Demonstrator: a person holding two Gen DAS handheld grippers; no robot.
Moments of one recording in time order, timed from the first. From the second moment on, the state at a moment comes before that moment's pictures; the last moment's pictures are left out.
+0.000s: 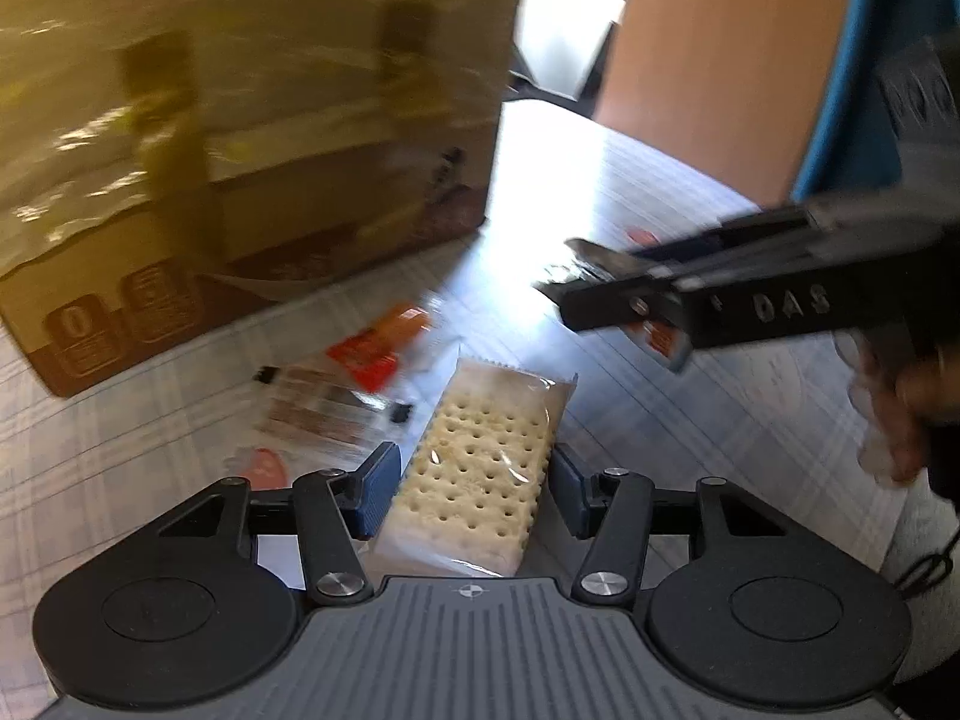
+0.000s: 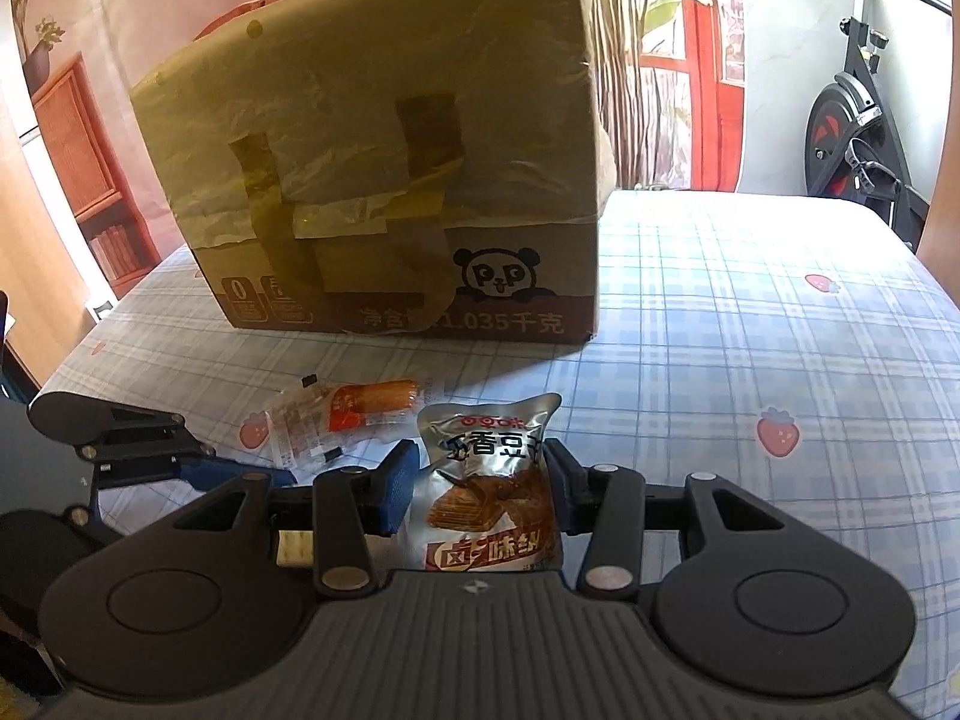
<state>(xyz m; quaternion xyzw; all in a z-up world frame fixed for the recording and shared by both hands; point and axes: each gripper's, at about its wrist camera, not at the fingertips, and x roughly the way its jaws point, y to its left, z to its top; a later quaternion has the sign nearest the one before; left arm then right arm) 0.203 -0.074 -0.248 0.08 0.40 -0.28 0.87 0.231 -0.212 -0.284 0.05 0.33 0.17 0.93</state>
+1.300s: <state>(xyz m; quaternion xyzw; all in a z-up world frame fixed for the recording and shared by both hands) 0.298 0.018 -0.038 -0.05 0.20 -0.13 0.97 0.317 -0.189 -0.102 0.02 0.12 0.22 0.97</state>
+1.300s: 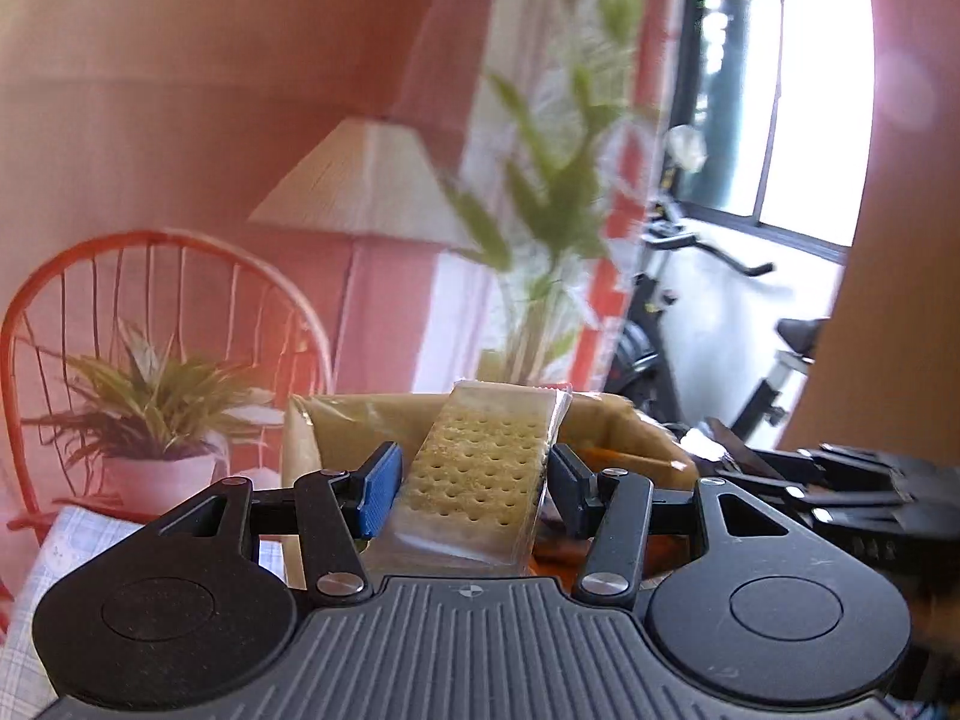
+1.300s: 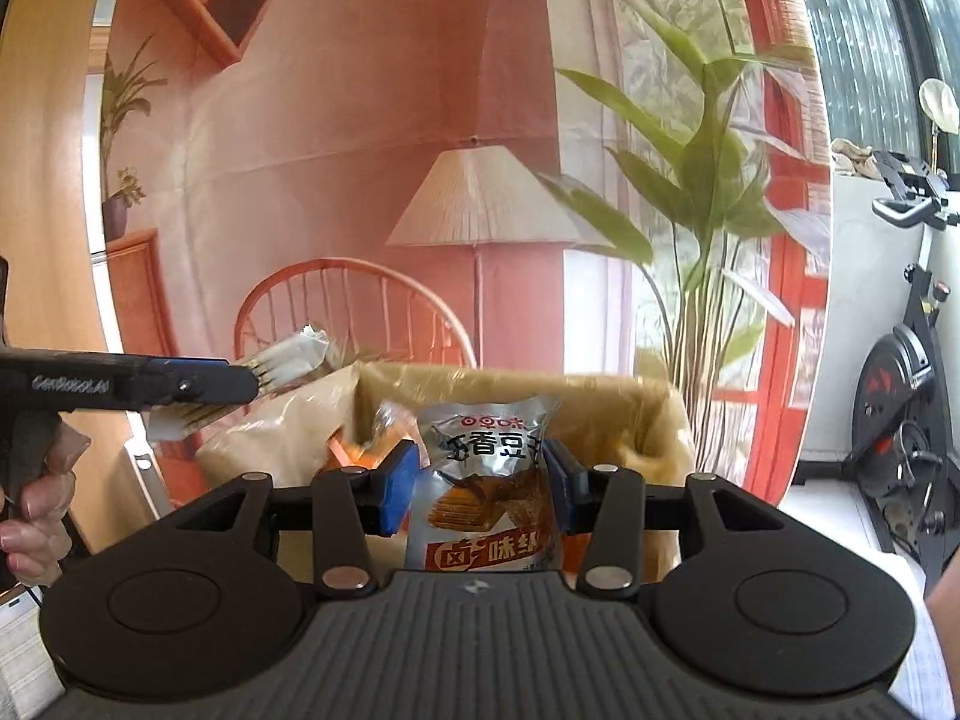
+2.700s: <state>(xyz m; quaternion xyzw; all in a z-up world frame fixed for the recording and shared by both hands) 0.261 0.045 -0.050 -0.02 0.25 -0.16 0.95 0.279 -0.190 -0.148 0.06 0.15 0.20 0.97</state>
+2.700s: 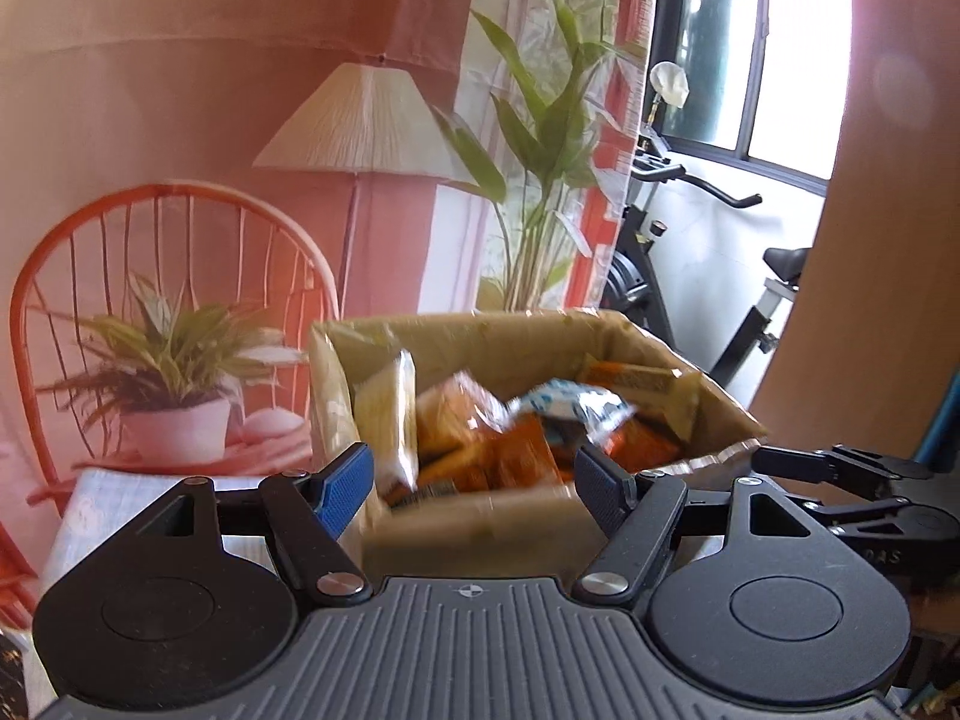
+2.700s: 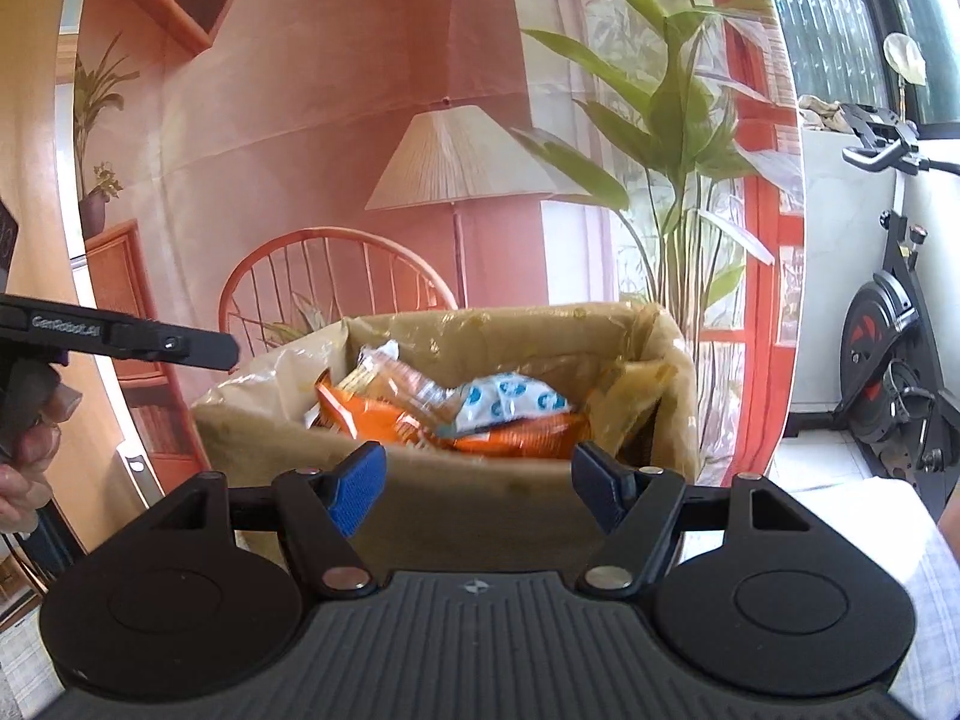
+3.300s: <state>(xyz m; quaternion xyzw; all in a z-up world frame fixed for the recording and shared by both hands) 0.230 0.056 -0.151 -0.11 0.32 -0.15 0.93 0.266 -0.183 -0.240 0.02 0.26 0.21 0.94</state>
